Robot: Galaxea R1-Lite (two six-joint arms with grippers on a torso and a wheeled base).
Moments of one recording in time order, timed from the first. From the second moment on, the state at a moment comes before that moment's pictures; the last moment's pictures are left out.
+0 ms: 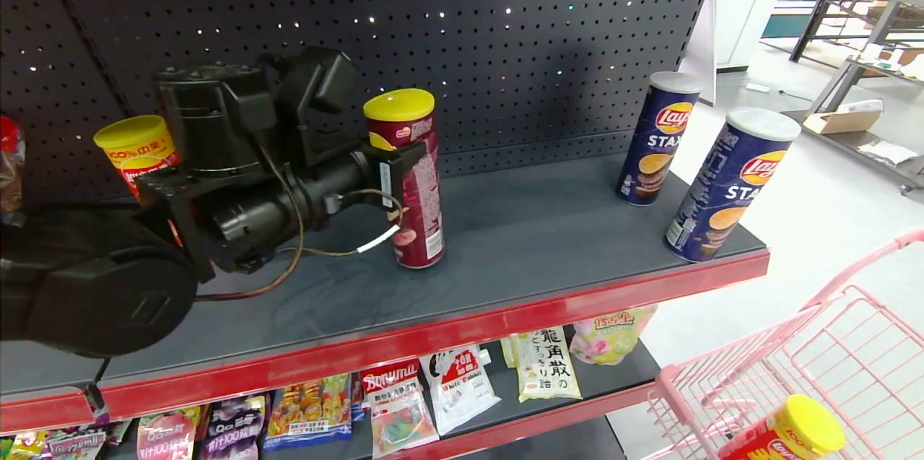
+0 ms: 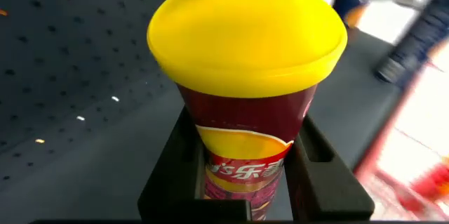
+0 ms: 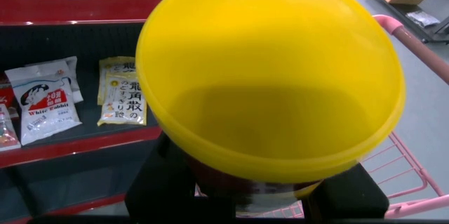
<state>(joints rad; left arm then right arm) -0.56 1.73 -0.94 -0.75 0.01 0.01 -0.03 0.09 -0.28 0.28 -0.12 -0.19</state>
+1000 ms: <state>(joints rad) -0.77 1.85 -0.98 -0.82 0.42 -0.06 -0.04 0.08 -0.27 0.28 -0.12 -0.19</state>
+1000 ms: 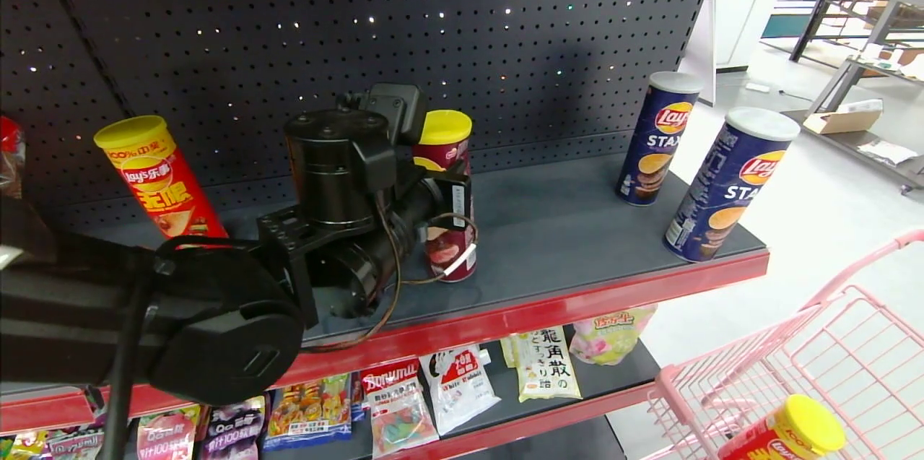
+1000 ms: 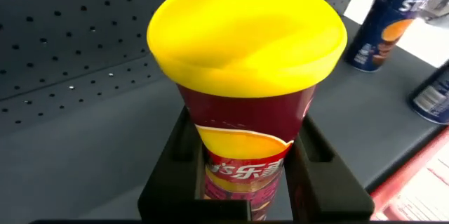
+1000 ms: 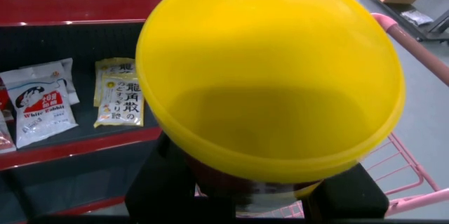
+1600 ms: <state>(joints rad) -0.81 1.86 -0.98 -0.82 0.51 -0.11 -0.04 0.08 -0.26 0.28 -0.12 -0.19</state>
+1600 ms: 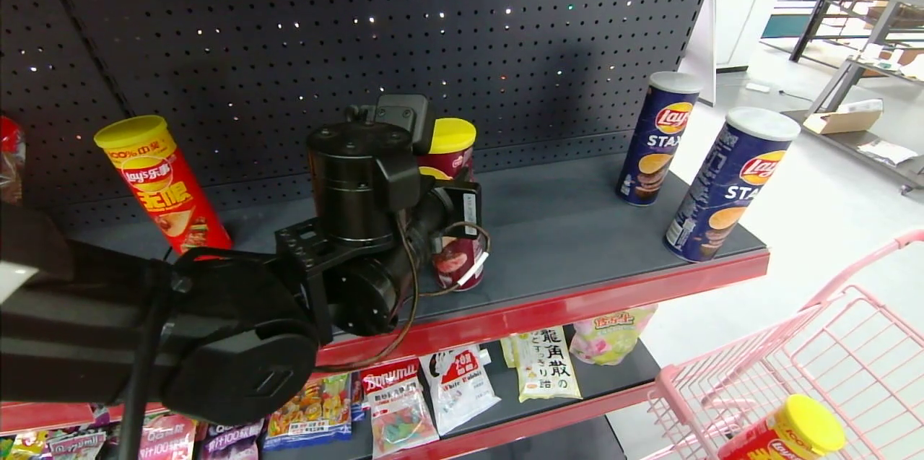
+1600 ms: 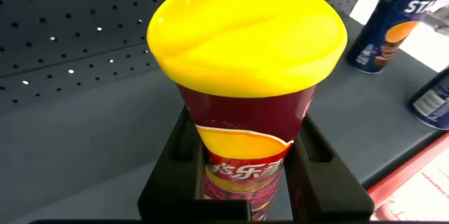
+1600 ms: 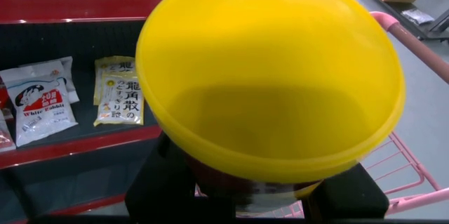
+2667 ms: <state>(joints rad) -0.84 1.81 -0.93 -0.76 0.65 -0.11 -0.04 0.08 -0.26 0.28 -0.12 -0.19</state>
